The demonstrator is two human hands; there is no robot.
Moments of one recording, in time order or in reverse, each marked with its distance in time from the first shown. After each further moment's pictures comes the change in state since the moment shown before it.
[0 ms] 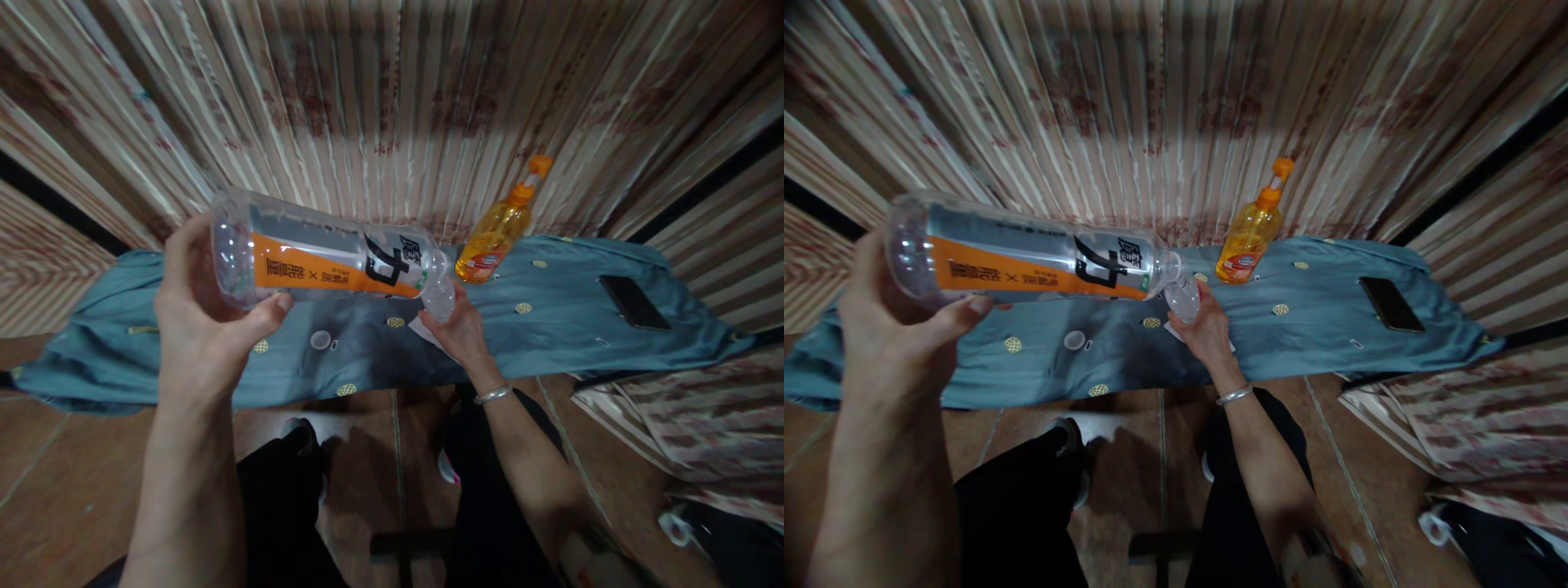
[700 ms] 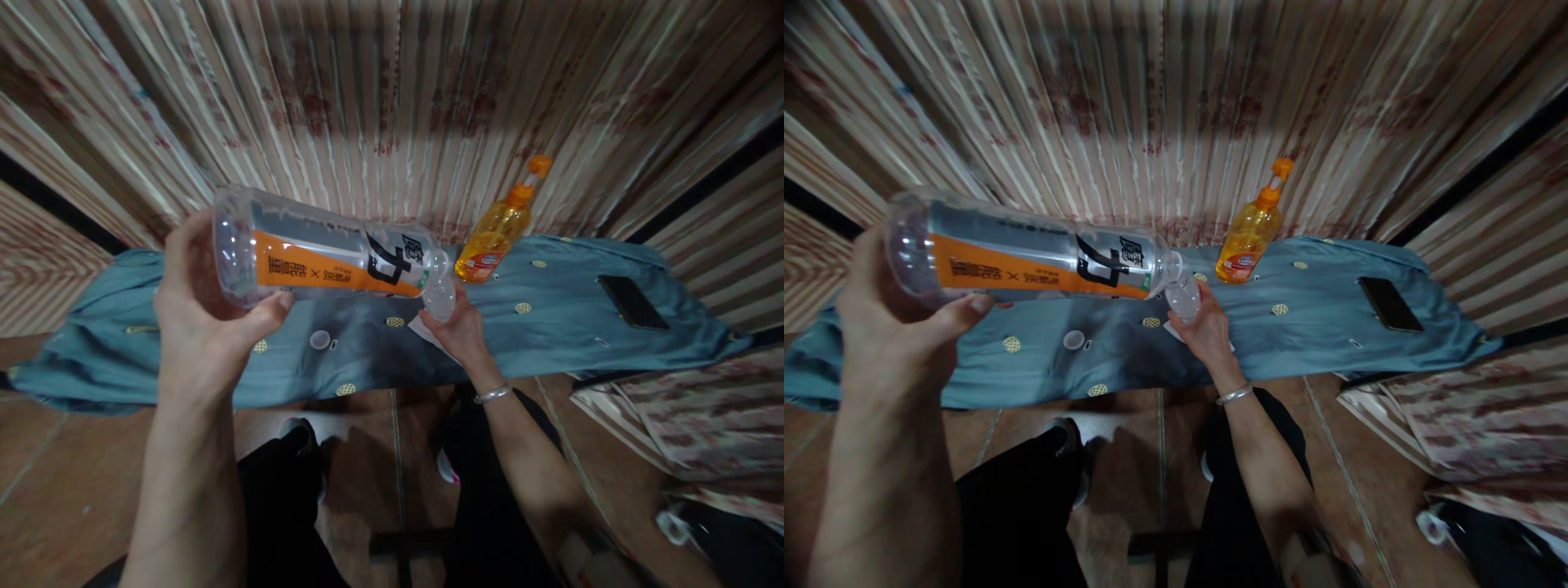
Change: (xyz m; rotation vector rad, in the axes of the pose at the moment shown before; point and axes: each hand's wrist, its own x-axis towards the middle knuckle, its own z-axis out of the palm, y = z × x) left_hand 0.002 -0.006 -0.001 -0.015 -0.010 0.045; right_hand 0.001 -0.003 -0.003 0.001 -0.024 0.022
